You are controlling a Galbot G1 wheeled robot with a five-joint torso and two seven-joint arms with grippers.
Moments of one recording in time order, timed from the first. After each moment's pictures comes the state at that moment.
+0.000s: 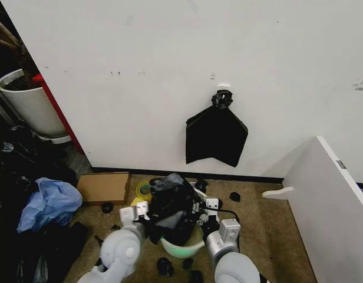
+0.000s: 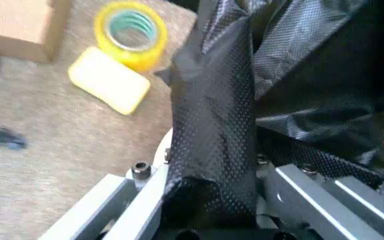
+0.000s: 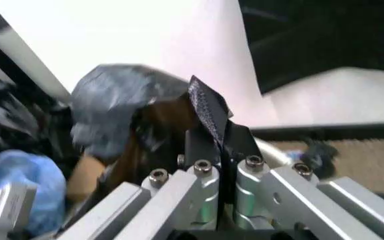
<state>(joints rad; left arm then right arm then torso) 1.37 -1.21 -0.31 -2.04 -0.86 0.60 -0.49 -1.29 1.12 -0.17 2.18 0.60 -0.13 0.57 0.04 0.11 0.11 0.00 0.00</state>
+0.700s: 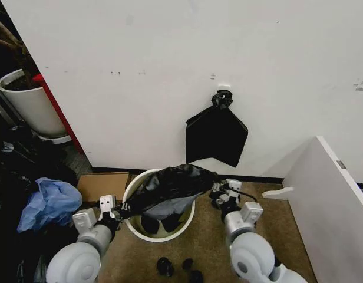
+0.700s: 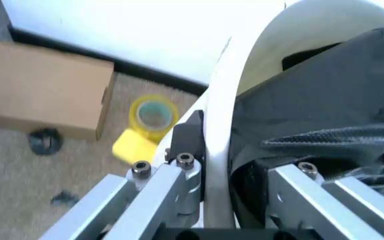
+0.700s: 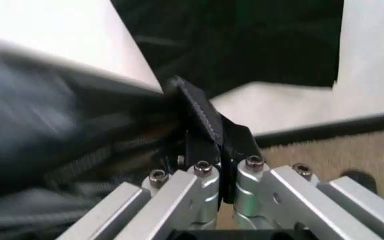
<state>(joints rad) 1.57 -1.18 -0.56 -2.34 -0.82 0.56 -0.36 -1.30 1.11 0.06 2.12 0.73 -0.15 0.57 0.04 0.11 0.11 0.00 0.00</state>
